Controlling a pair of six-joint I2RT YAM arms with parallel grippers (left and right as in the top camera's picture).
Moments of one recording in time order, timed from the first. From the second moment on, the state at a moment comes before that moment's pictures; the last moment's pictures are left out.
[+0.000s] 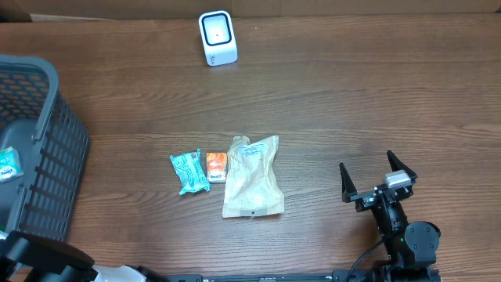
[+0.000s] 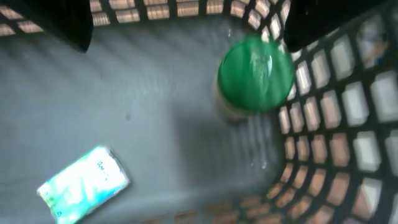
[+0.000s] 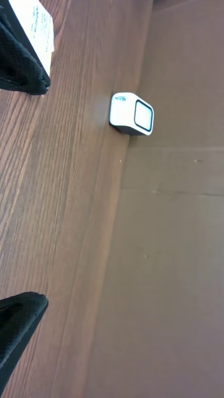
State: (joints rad) left arm 1.03 1.68 1.61 -1.19 -0.12 -0.25; right arm 0.03 0.01 0.02 -0.02 -0.20 -0.09
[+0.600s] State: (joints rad) left arm 0.87 1.88 1.53 -0.77 -0.09 0.02; right arm 0.03 0.01 0.02 -0.02 -0.20 -0.09
